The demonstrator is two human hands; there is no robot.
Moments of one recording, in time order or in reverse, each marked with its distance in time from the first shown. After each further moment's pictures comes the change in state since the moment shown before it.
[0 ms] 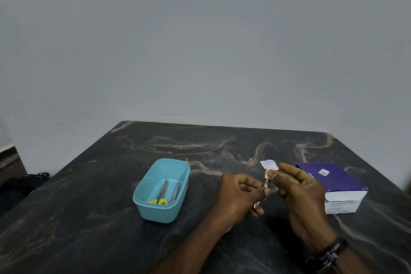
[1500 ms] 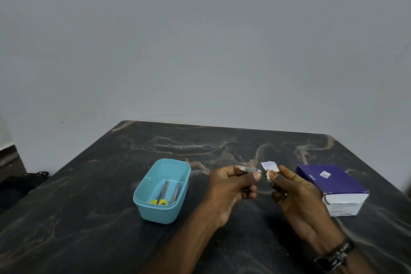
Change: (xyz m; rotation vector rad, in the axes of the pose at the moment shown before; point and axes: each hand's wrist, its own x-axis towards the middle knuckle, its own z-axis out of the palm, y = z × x) left_hand 0.001 0.023 -0.015 -0.360 0.010 -0.114; right_hand 0.002 -0.005 0.002 0.118 -0.068 0.208
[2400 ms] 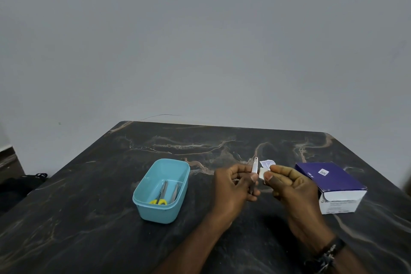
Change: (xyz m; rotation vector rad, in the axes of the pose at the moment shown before) left_hand 0.003 -0.017 0.010 0.279 0.136 0.215; right_hand 0.000 0.009 -0.002 -0.308 0.060 -0.202
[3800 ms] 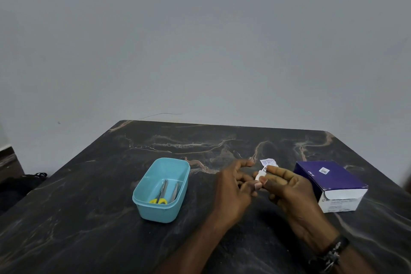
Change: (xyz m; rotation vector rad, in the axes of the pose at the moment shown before) left_hand -0.003 -0.003 -0.004 0.278 -0.068 0.169; right_hand 0.002 0.000 -0.002 0.056 -0.140 0.128
